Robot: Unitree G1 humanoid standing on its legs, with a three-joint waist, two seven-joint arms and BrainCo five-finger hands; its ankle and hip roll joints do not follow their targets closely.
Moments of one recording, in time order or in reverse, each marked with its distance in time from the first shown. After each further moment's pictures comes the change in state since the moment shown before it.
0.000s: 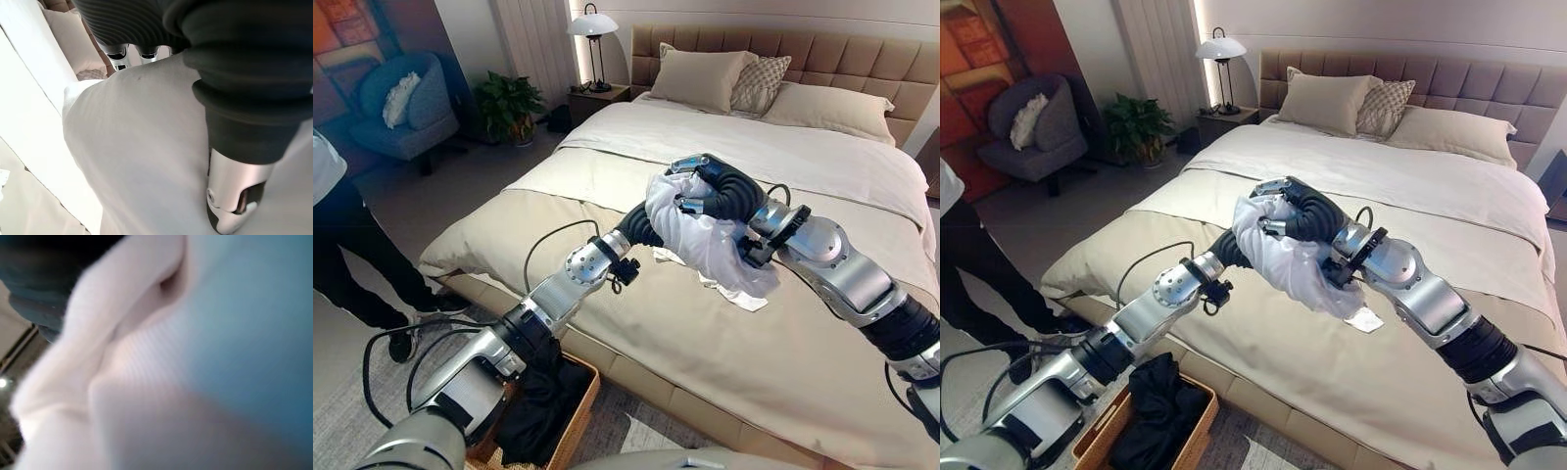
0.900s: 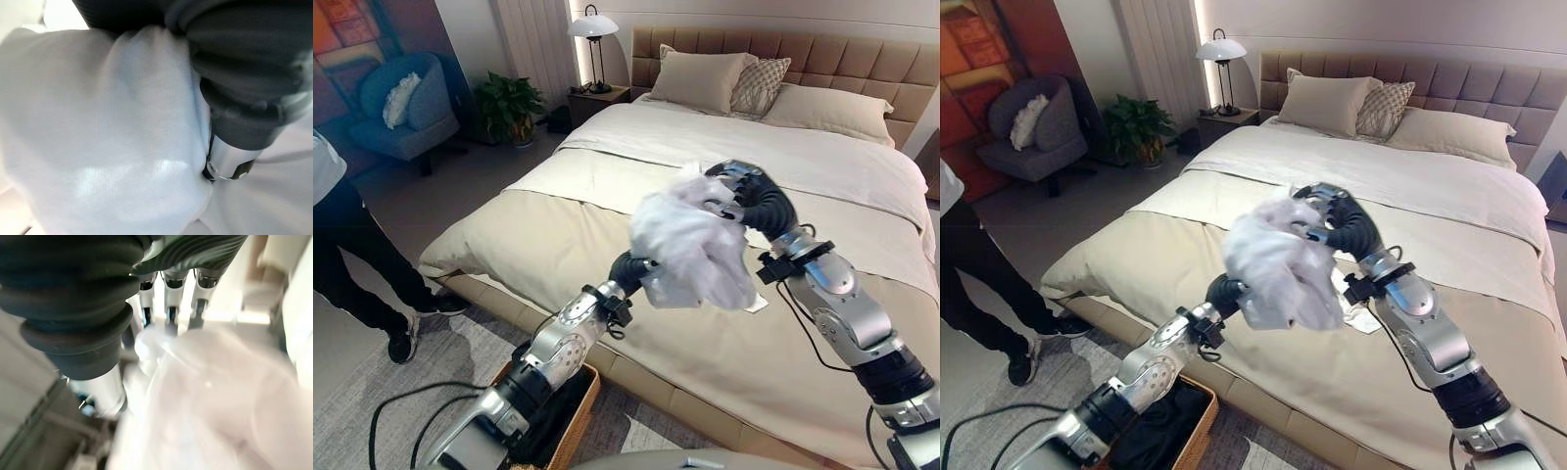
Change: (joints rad) left arm 0.403 -0.086 0.189 -0.044 -0.614 0.117 -0.122; right arm 0.347 0.195 -0.363 0.031 0.034 -0.016 -0.121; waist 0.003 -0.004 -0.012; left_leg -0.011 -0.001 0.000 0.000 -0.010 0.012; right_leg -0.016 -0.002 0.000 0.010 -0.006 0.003
